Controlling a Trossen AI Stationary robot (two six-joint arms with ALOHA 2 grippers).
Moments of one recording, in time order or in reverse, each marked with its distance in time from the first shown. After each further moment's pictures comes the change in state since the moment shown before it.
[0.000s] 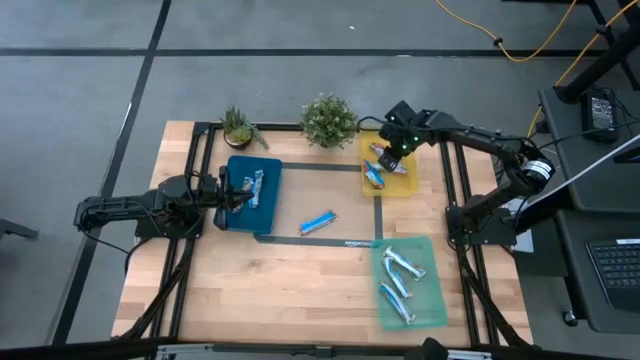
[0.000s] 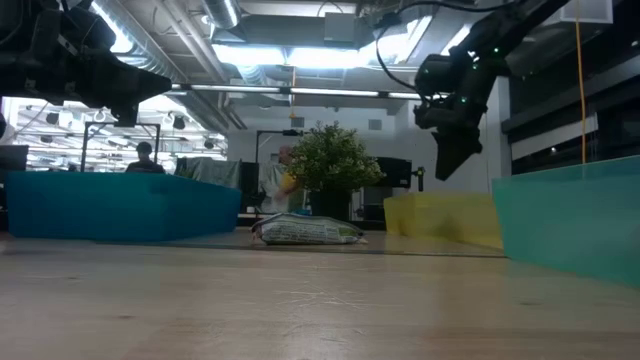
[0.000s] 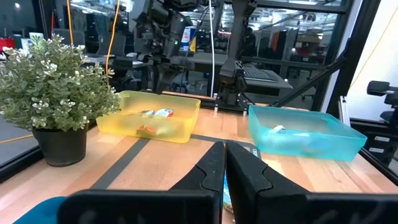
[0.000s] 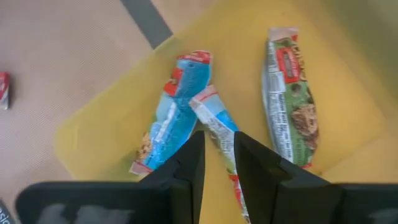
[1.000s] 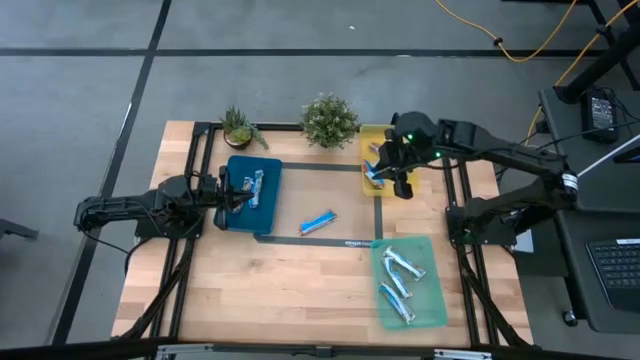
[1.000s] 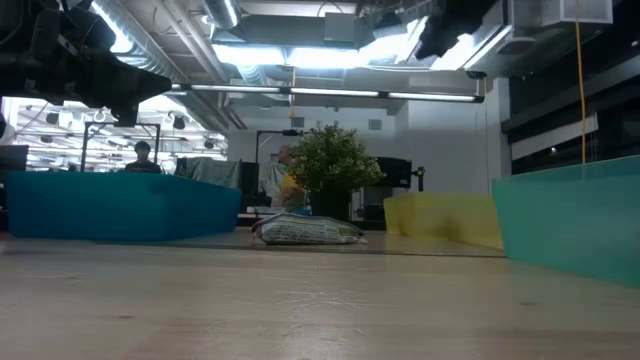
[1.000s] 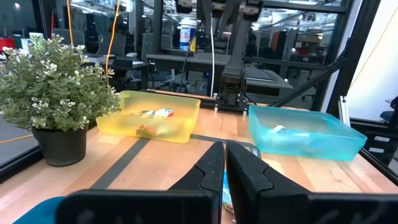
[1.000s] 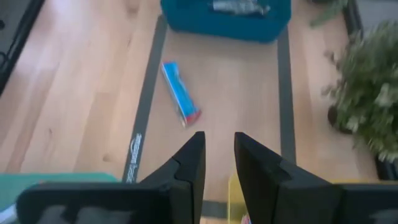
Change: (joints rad) left arm 0.000 0.000 0.000 0.000 0.000 0.000; right arm 0.411 -0.244 0.228 -0.127 -0.135 -0.244
